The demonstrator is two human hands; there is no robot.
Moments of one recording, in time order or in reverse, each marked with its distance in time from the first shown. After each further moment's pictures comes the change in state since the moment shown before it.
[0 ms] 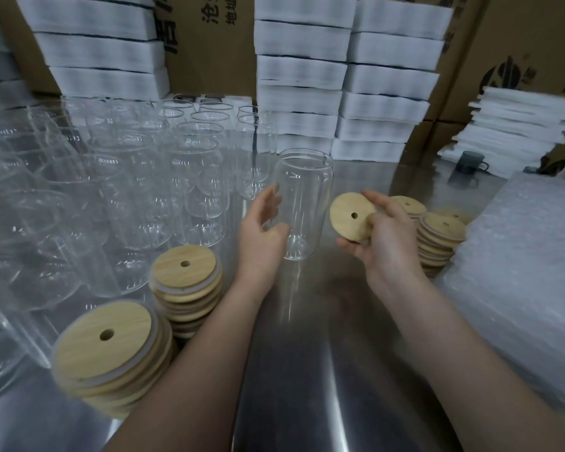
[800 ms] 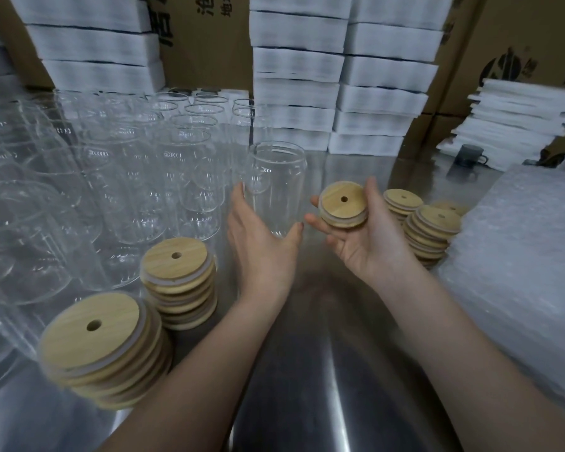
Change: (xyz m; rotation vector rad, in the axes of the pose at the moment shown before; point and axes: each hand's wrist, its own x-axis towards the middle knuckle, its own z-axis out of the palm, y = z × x) left_hand -0.024 -0.001 0.011 0.398 0.203 0.139; right_hand -0.001 -0.002 -0.002 0.247 -0.418 0.284
